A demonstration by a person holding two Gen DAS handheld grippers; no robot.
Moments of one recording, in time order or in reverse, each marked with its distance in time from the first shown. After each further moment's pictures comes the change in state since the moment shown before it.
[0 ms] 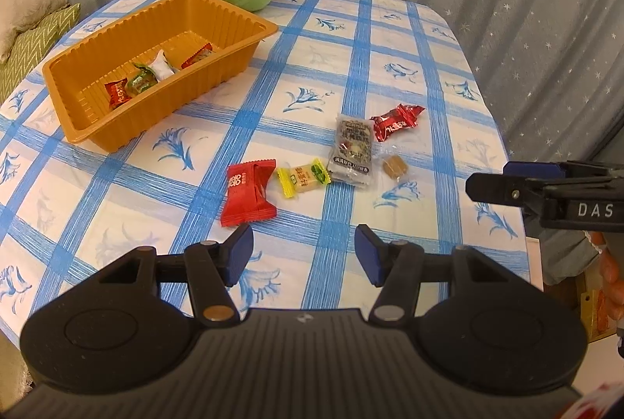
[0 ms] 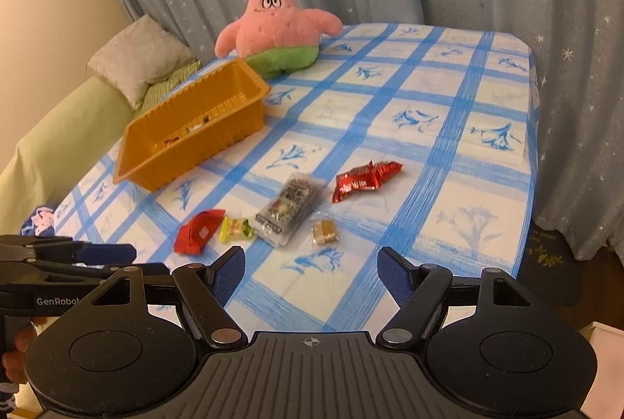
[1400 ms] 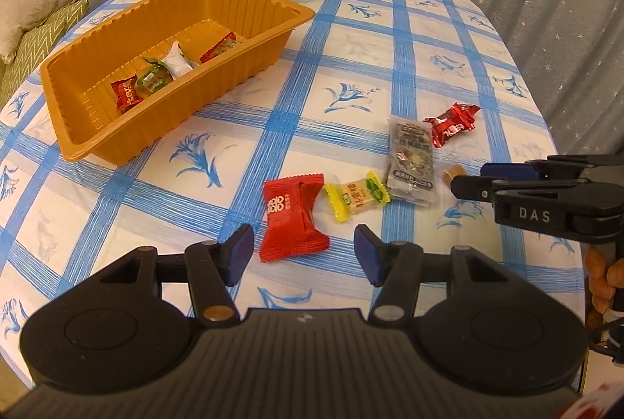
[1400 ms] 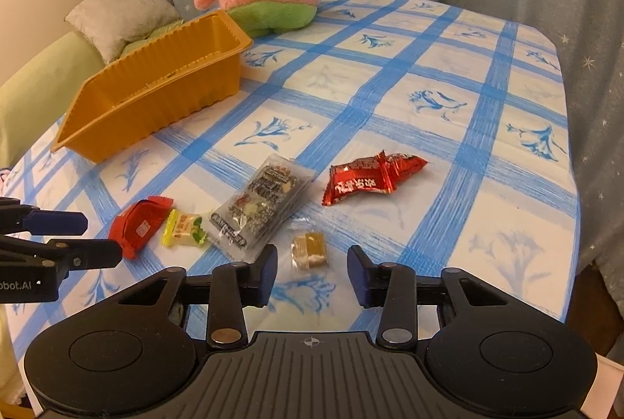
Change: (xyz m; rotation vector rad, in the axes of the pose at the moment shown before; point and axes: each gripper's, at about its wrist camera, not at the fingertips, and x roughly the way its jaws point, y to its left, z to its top) left arm 0.050 0.030 0.021 0.009 0.037 0.065; right arm 0.098 0.002 0.013 -0.098 0.067 -0.091
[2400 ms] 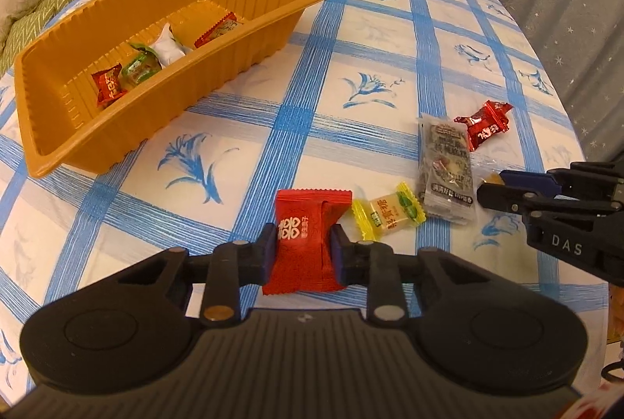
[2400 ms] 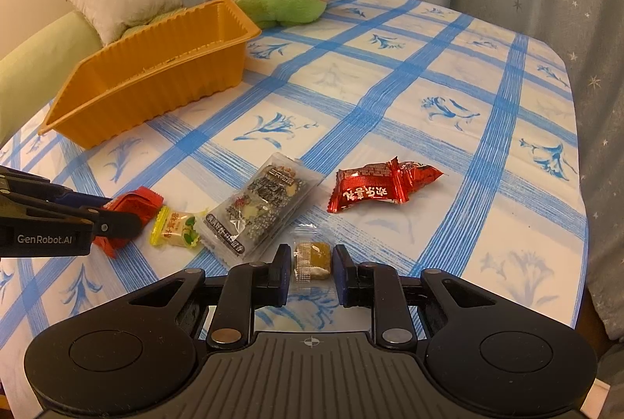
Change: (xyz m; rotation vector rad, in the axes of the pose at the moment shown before) left arm 0.044 0.014 0.015 0.001 0.046 -0.007; right arm 0.016 0.010 -0.001 -0.061 0.003 -0.036
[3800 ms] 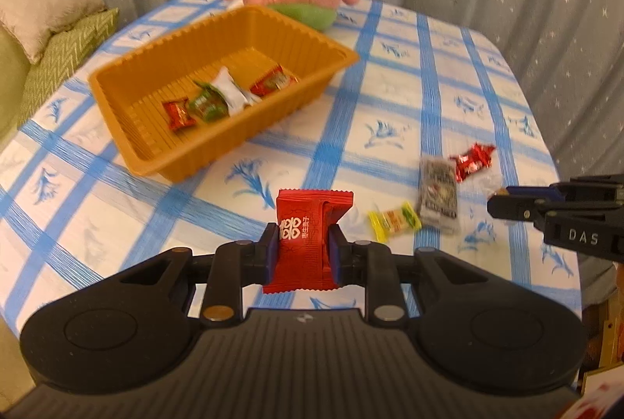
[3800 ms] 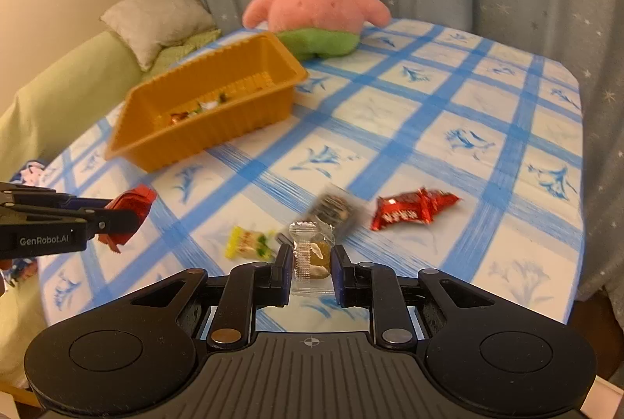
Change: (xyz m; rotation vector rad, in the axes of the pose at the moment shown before) left arm -0.084 0.024 -0.014 -0.066 -0.137 0.034; right arm -0.057 0.020 0.017 0.001 -0.047 0.122
